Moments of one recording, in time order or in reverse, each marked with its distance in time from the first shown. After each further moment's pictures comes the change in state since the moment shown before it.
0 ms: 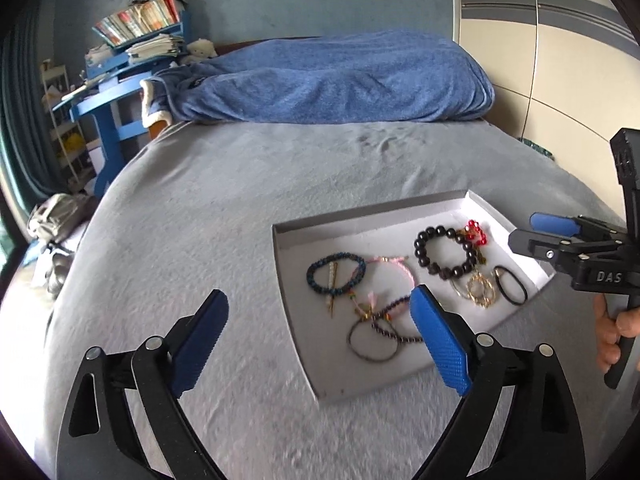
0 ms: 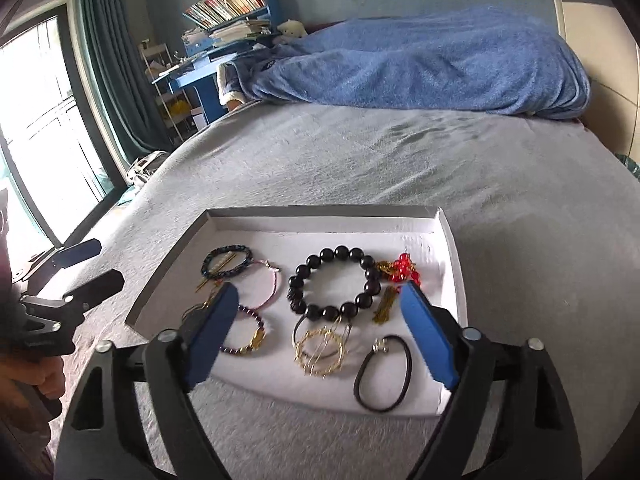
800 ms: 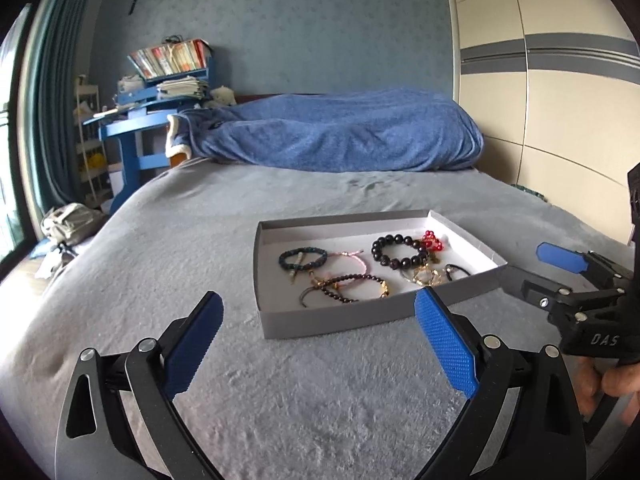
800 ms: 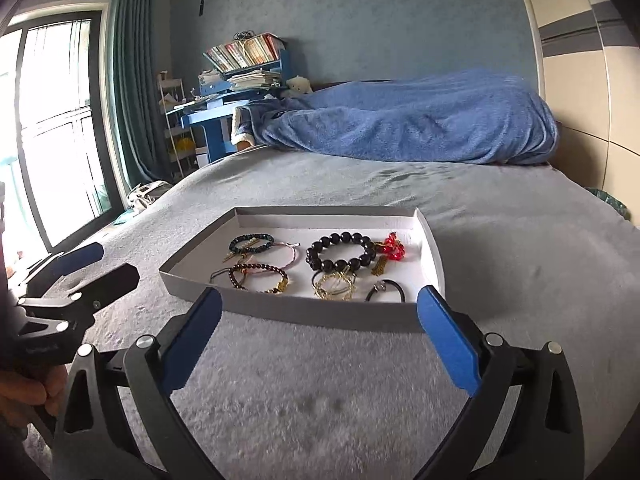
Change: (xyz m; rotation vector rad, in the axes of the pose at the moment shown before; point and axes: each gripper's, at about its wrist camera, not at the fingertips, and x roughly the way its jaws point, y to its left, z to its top) left arm -0.059 -0.051 -0.082 -0.062 -0.249 0.039; right arm -0.068 0.025 -0.090 -0.057 -0.243 -0.069
